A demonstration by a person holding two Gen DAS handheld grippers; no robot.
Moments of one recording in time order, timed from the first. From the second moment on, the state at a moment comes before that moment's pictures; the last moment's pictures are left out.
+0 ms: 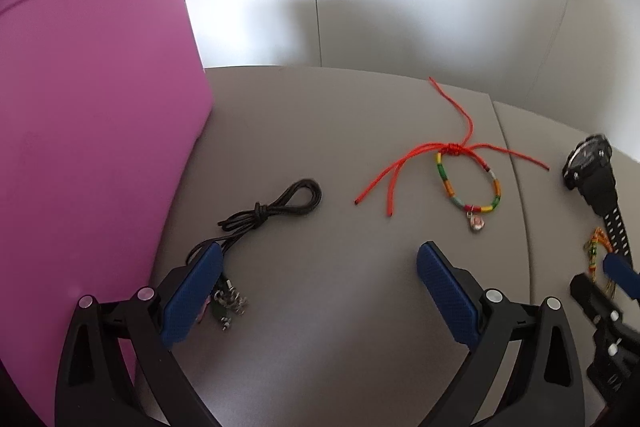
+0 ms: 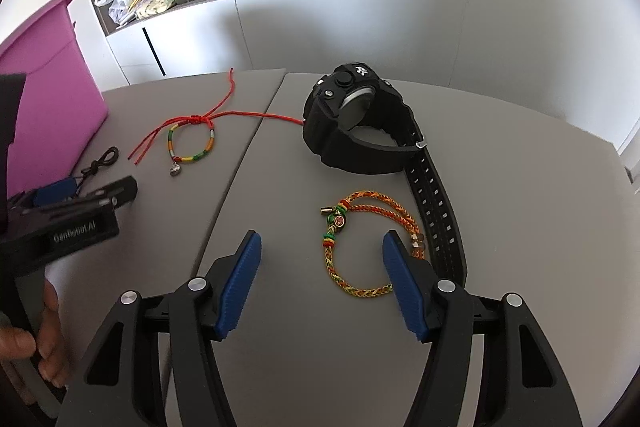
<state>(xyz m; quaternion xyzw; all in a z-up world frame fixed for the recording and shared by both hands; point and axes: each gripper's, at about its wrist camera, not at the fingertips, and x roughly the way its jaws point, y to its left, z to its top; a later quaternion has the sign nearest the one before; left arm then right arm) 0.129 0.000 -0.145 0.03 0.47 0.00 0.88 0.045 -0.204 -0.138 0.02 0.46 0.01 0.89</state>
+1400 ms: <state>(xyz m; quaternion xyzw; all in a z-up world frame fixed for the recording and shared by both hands) 0.099 -0.005 -0.129 0.02 0.43 0.01 0.90 0.050 -0.200 -0.138 -0.01 0.47 0.00 0.88</state>
